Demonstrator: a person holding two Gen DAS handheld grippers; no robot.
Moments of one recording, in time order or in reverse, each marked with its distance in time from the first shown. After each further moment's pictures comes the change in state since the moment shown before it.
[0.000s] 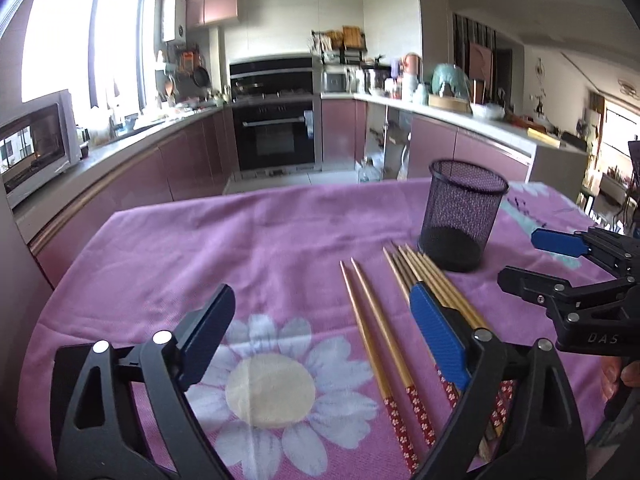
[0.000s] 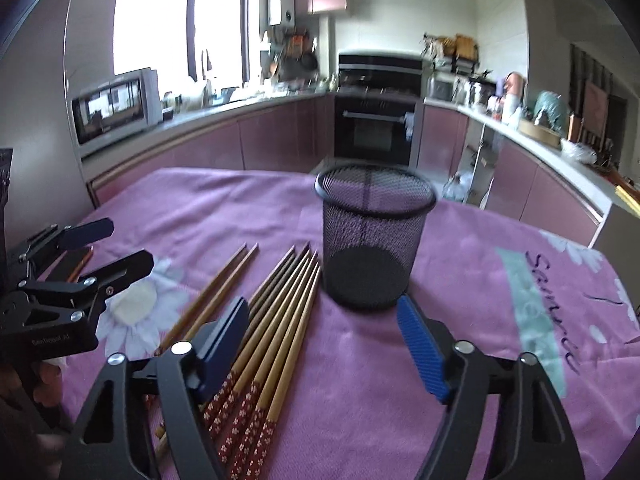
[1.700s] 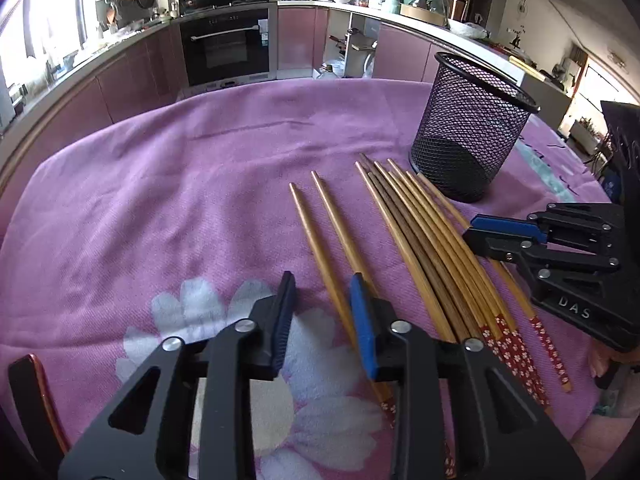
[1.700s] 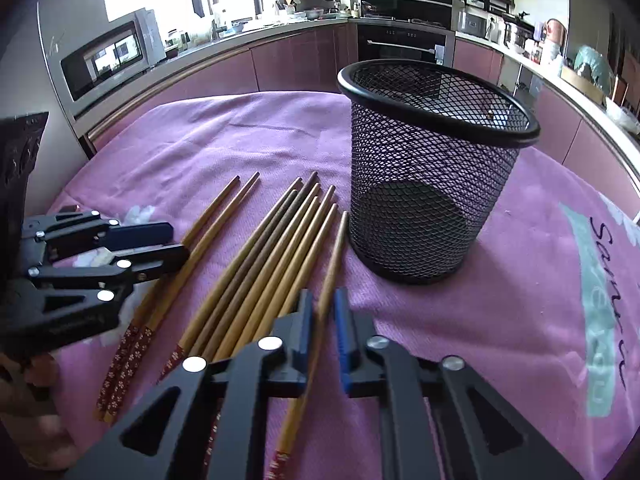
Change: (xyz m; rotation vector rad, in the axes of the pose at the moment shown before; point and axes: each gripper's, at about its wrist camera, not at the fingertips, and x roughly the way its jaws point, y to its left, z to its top) left arm 0.093 -0.006 -0.005 0.024 0.351 -0.172; right arm 0.070 0.002 0.004 -0.011 0.257 0.078
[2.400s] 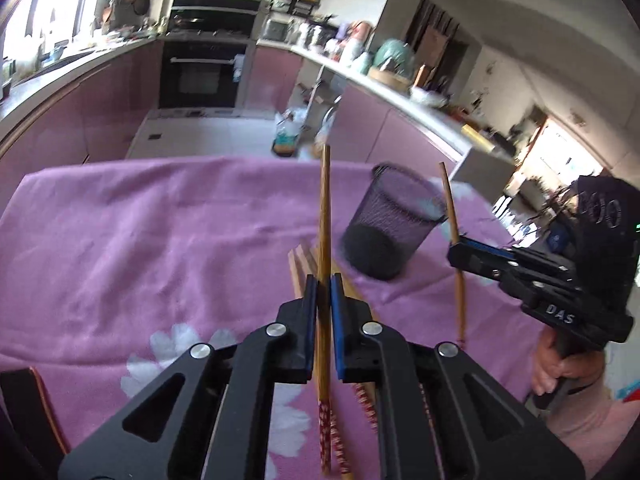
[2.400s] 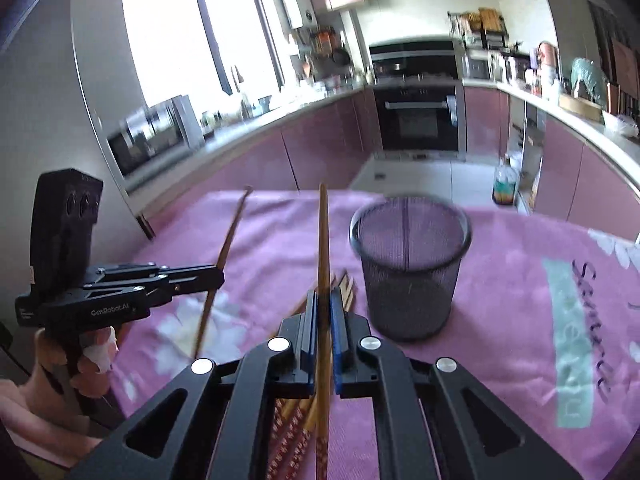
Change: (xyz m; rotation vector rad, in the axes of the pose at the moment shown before) left arm -0.081 0.014 0.032 -0.103 -0.194 -0.267; right arm -0.099 -0.024 0.018 0.064 -0.292 0.165
